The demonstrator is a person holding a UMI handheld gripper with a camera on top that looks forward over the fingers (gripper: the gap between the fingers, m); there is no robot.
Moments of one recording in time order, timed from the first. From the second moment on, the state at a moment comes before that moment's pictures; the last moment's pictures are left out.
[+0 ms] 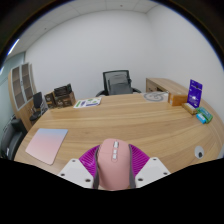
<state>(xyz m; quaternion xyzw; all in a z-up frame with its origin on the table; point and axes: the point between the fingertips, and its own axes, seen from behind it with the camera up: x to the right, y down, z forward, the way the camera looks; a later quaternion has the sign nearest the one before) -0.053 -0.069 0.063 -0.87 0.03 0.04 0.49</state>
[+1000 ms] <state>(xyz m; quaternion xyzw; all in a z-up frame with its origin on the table) -0.409 0.028 -0.012 -0.91 -0.03 0.01 0.41</state>
